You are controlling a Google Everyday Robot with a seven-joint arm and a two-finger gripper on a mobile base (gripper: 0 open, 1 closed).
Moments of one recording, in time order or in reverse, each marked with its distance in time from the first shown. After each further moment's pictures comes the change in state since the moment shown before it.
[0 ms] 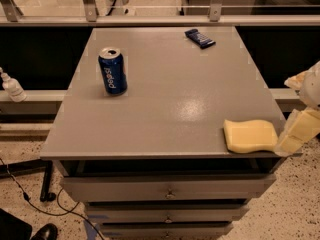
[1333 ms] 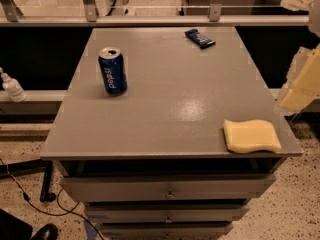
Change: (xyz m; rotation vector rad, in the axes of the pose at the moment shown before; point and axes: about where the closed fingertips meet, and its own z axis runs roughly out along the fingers) arm -0.111 0.024 -0.140 0.219 -0.035 -0.245
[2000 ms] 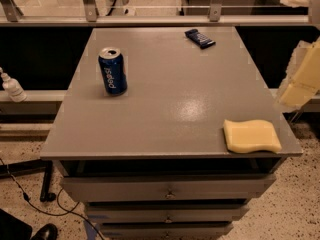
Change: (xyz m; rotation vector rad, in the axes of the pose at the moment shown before) arm -0.006 0.000 -0.007 -0.015 0.011 0.011
